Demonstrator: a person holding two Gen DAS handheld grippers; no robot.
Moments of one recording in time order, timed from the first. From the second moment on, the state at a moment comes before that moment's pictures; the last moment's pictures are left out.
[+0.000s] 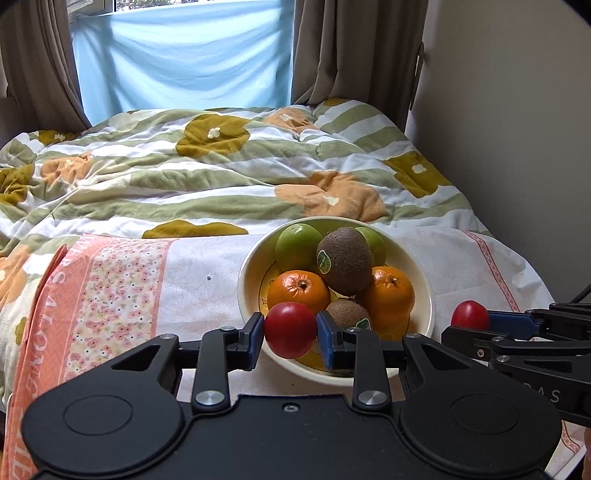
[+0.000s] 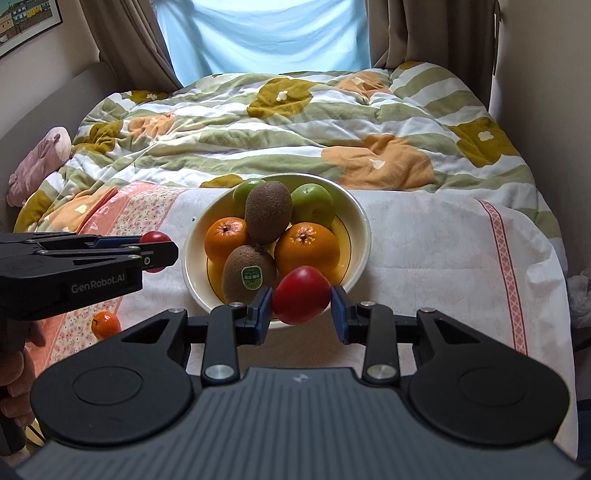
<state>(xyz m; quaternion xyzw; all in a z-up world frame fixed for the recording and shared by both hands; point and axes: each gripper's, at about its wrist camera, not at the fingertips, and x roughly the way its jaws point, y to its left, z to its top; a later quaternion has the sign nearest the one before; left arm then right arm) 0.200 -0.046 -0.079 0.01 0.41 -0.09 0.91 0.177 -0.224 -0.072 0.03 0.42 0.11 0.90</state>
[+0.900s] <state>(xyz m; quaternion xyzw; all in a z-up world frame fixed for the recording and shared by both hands) 0.186 -0.041 -0.063 -0.01 0.41 -0.02 0.91 0.207 -0.227 -0.085 0.02 0.45 0.16 0.88</state>
